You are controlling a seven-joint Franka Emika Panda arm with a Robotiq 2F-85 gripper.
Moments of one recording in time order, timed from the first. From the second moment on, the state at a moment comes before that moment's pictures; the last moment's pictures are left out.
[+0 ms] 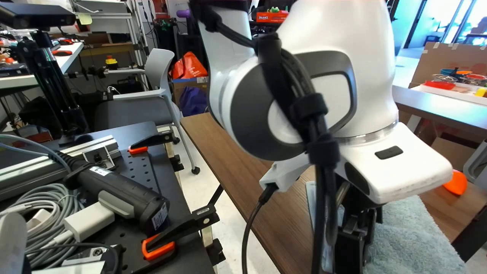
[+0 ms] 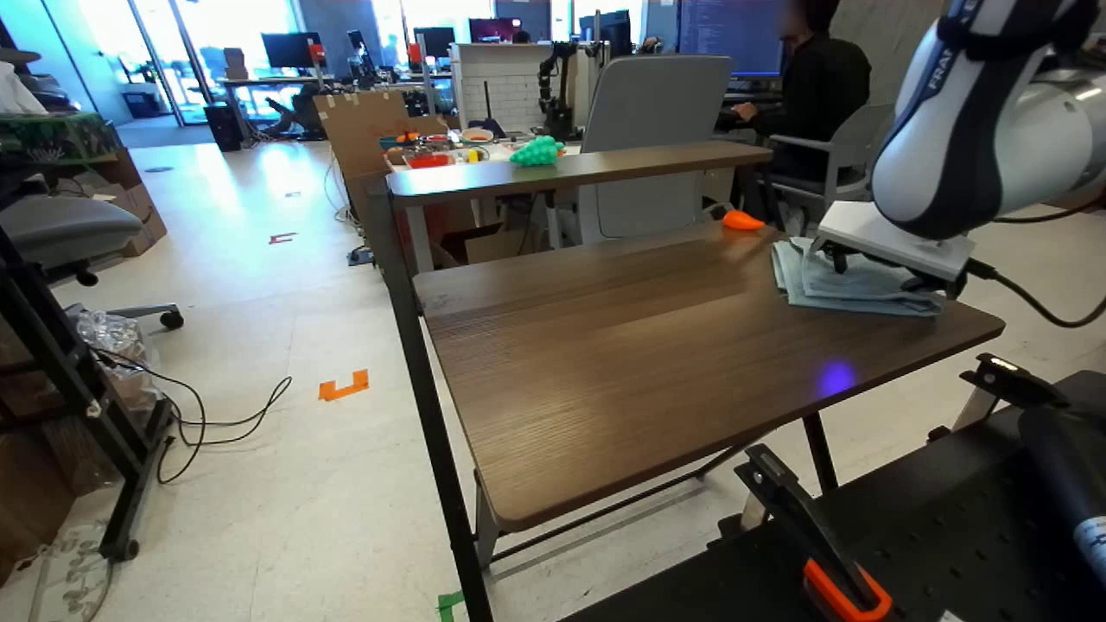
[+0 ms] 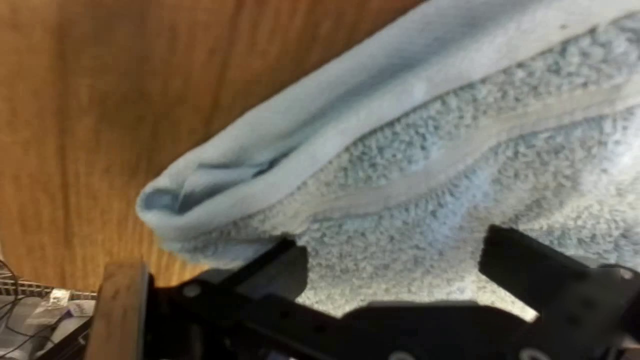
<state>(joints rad) -0.02 0.77 -0.35 -2.15 -0.09 3.22 1.00</state>
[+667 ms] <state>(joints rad) -0.18 0.62 -0.11 -2.30 0.10 2.98 0.50</state>
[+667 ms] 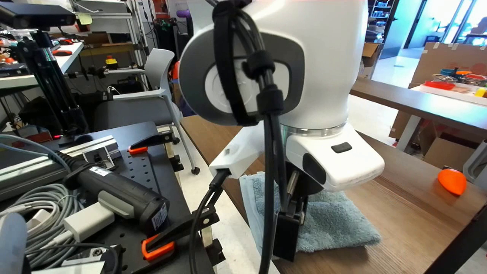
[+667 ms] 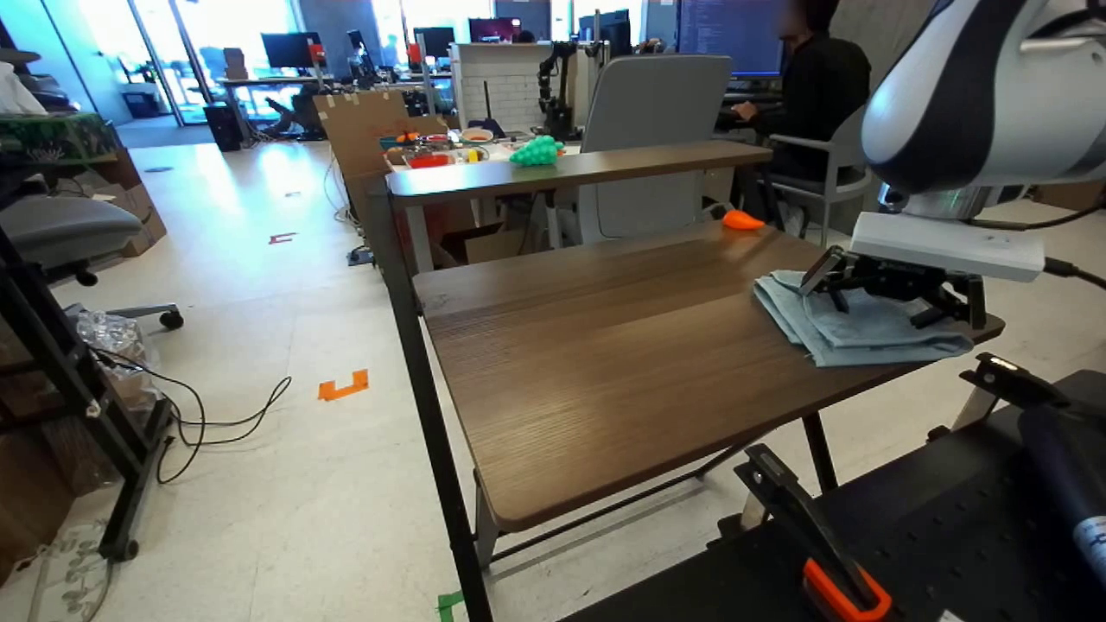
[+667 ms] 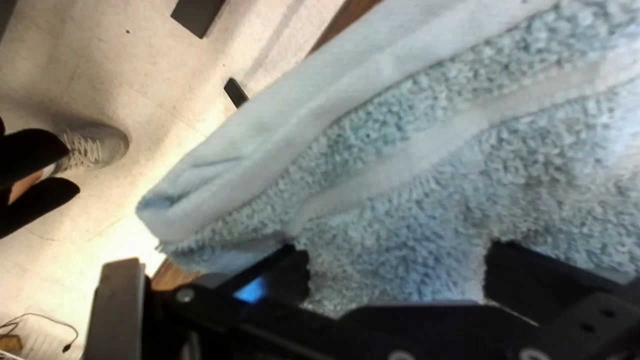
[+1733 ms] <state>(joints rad) 0.14 0.70 -0.12 -2.07 0.23 2.64 0.77</state>
